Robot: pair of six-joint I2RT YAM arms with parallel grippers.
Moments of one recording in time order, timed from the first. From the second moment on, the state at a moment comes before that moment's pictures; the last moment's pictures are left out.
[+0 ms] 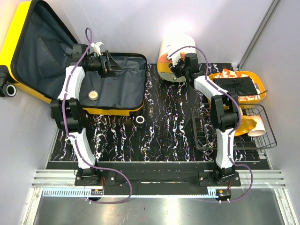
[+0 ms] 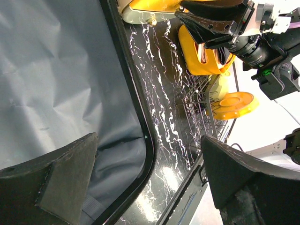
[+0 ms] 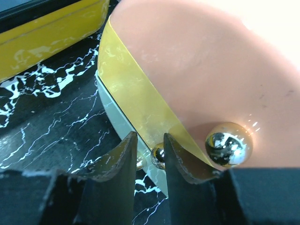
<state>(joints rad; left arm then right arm) 0.09 2.05 2.00 -0.74 1.00 -0.27 0.28 2.15 1.75 0.01 -0.31 -0.52</state>
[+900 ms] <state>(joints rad) 0.09 2.04 2.00 -0.74 0.91 -0.15 0.10 2.03 1.84 -0.02 -0.45 0.52</state>
